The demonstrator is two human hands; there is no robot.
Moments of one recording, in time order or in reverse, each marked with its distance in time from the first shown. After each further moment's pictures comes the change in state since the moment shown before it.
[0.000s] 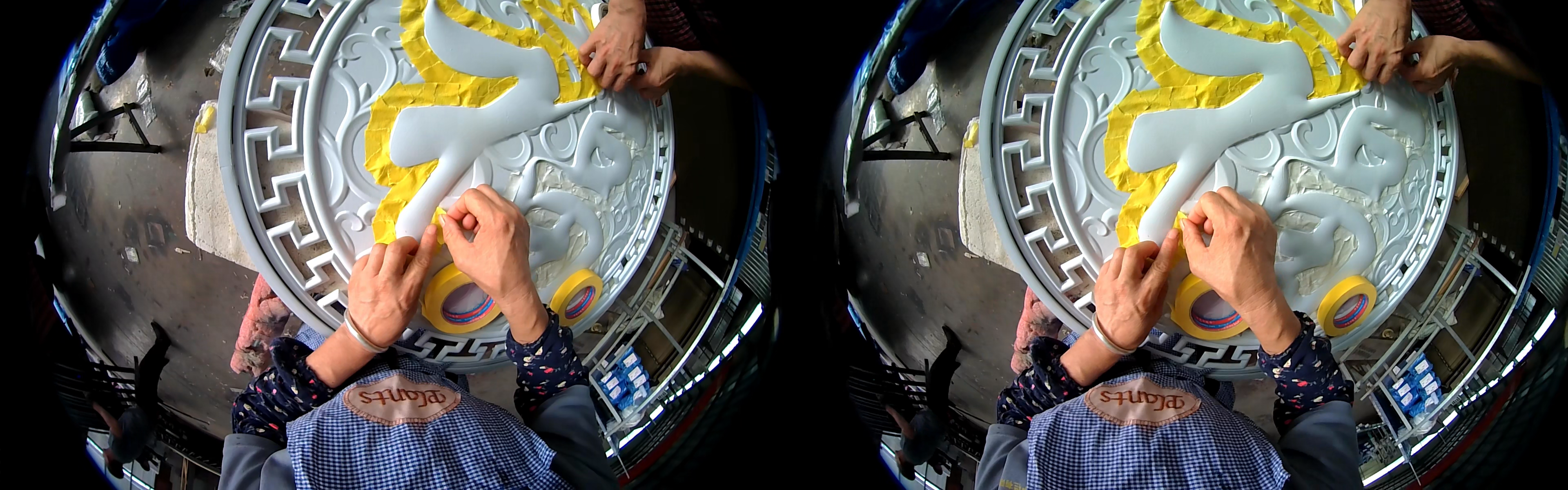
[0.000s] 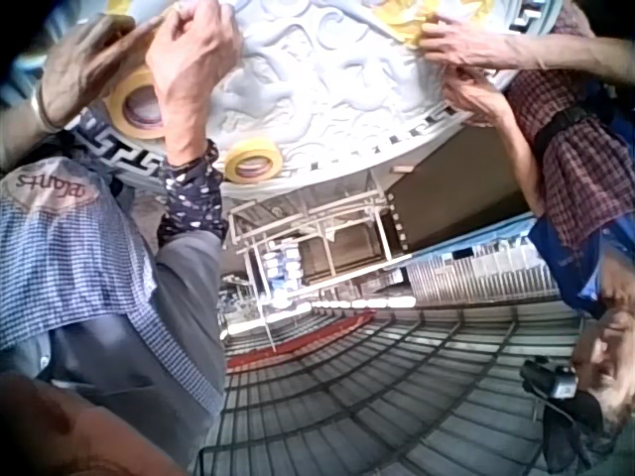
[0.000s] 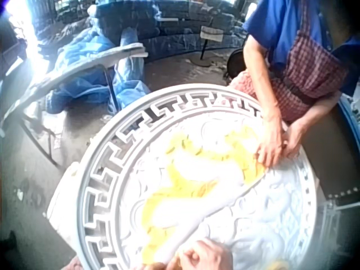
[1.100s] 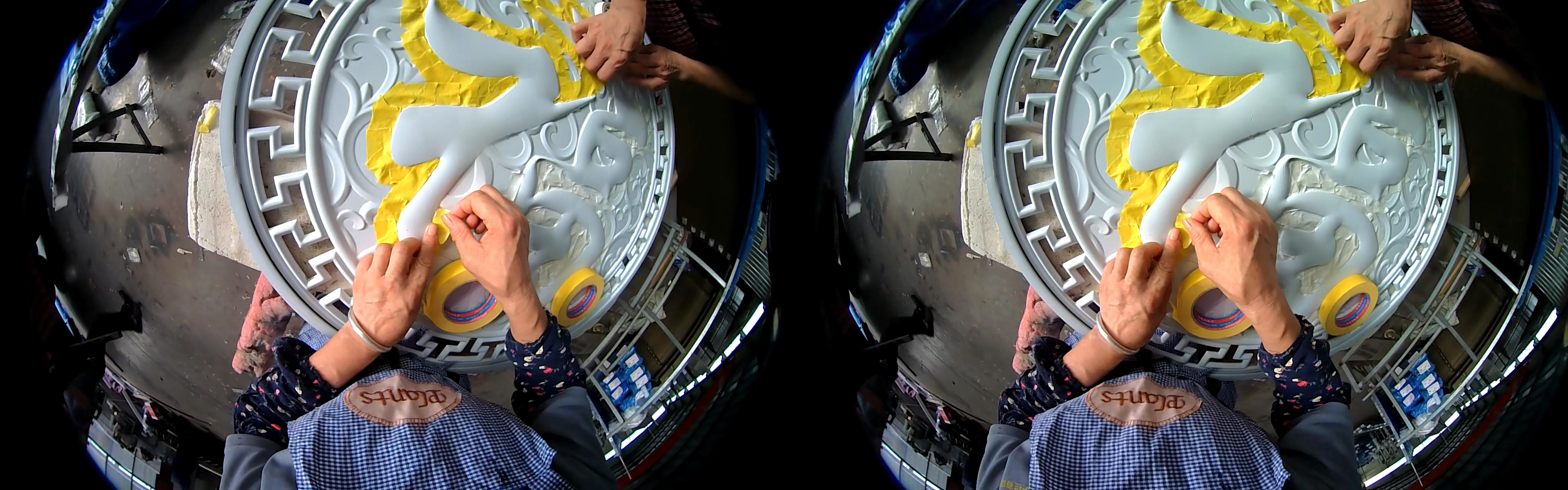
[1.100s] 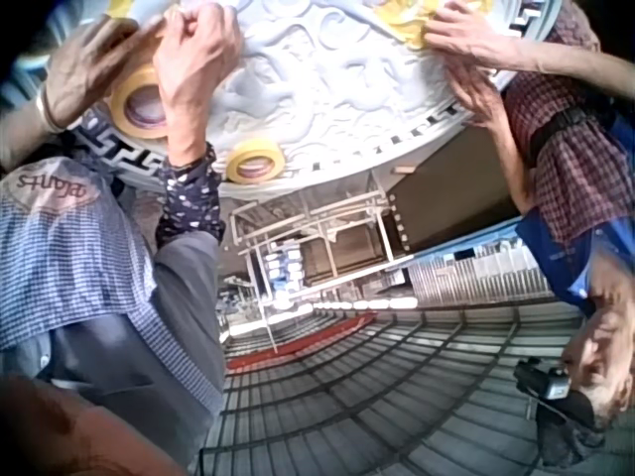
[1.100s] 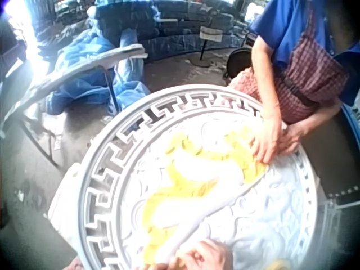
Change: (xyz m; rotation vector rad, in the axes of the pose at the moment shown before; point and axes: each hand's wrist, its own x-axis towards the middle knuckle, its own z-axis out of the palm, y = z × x) left_hand -0.003 0.002 0.003 0.081 -0.005 0.021; right_hand -0.006 0.009 0.005 0.129 0.042 0.008
